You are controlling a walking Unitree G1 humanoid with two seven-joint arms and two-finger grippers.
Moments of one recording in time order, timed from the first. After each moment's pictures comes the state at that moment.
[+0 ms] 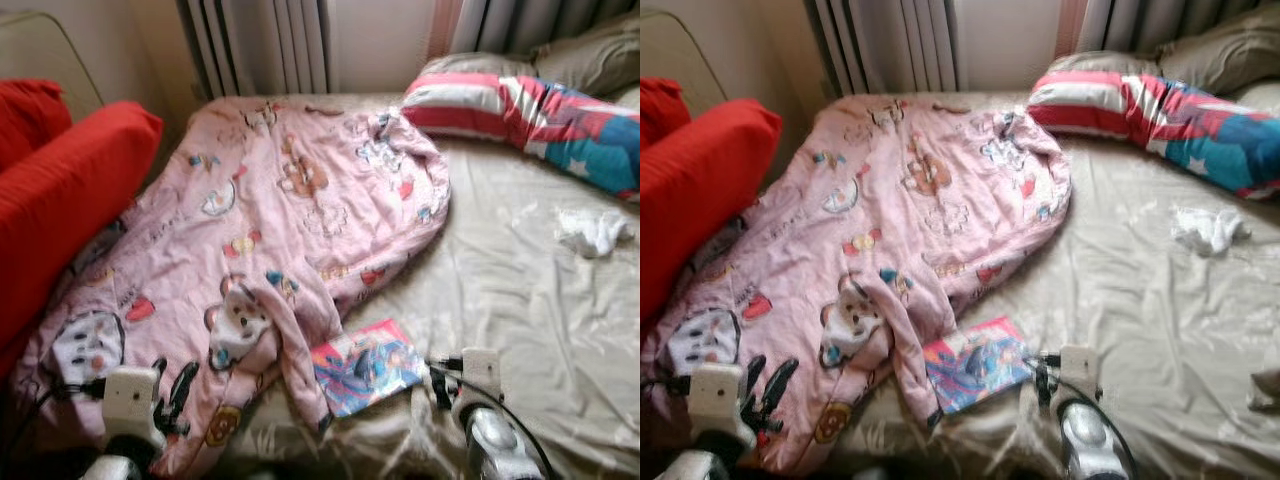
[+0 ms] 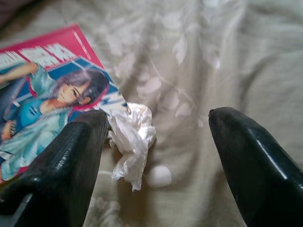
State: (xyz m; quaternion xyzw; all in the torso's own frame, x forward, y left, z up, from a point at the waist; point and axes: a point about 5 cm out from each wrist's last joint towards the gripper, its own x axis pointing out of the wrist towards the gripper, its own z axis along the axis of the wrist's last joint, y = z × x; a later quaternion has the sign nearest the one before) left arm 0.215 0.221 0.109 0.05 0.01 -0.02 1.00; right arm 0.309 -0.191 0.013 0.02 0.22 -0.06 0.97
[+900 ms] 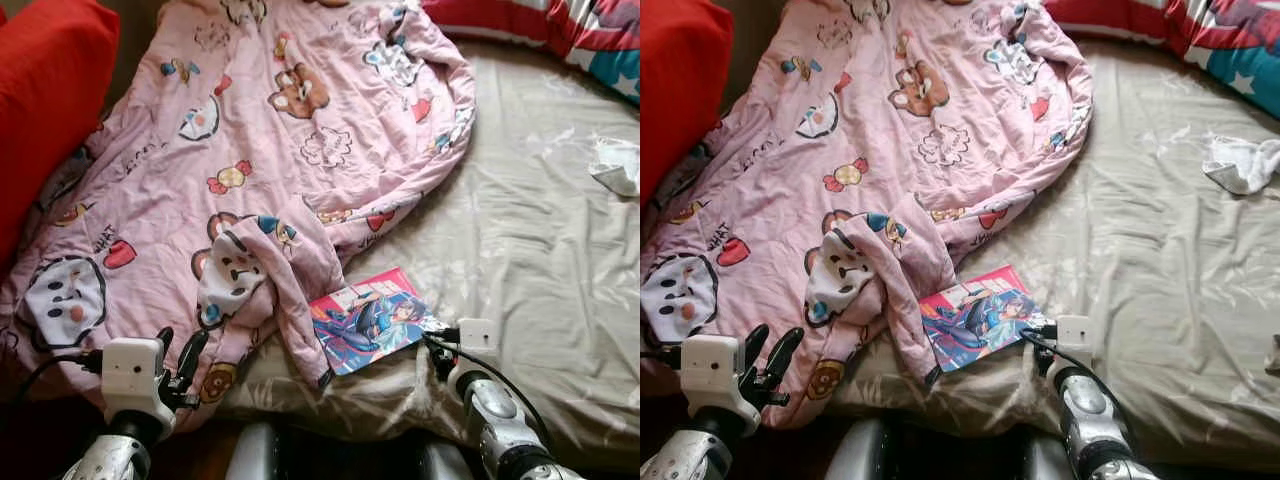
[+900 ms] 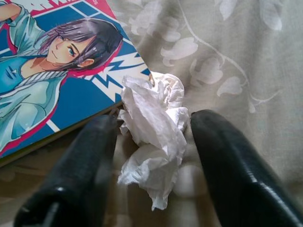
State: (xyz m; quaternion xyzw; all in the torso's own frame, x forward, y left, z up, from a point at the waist) left arm 0.213 0.204 0.152 0.03 -0.03 -0.02 1.00; right arm 0.332 -0.185 0.039 0.02 0.18 -0.01 0.98
